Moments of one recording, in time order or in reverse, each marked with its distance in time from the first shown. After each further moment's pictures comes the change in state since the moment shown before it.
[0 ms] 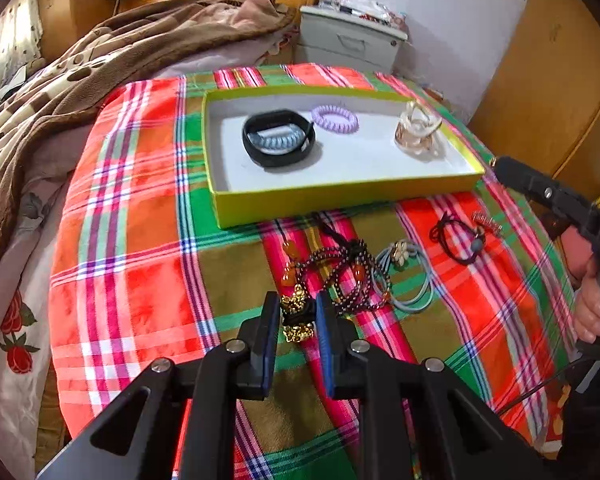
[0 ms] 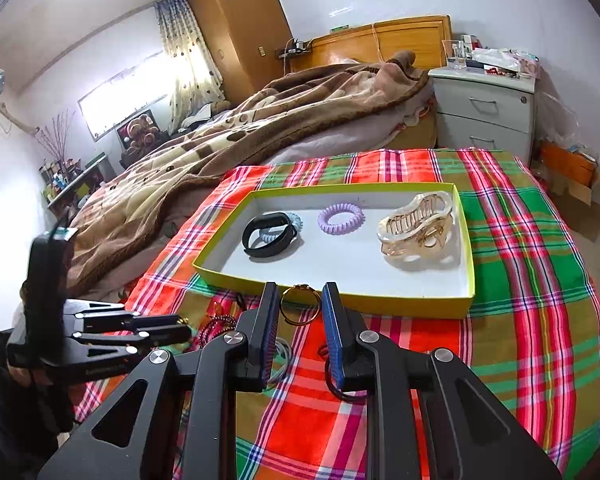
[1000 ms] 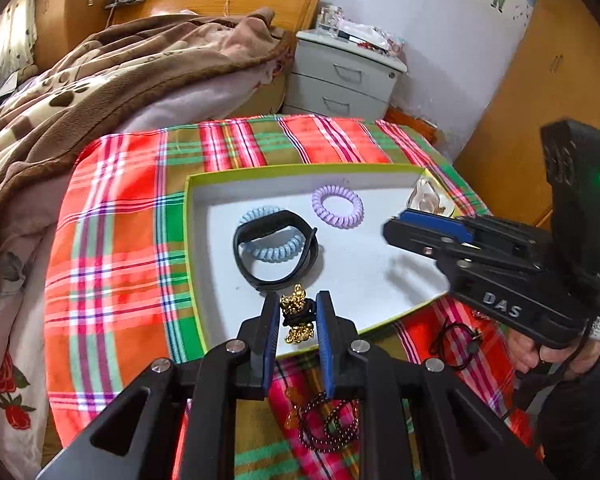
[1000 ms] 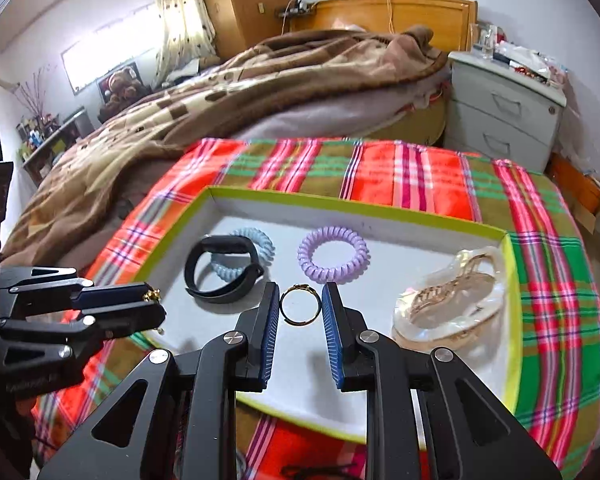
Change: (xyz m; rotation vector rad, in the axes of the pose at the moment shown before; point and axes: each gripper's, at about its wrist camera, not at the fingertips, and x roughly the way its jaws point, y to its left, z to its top) left arm 0.025 0.006 0.082 -0.005 -0.055 -0.056; right arm 0.112 -0.006 0.054 -0.100 0.163 -0.083
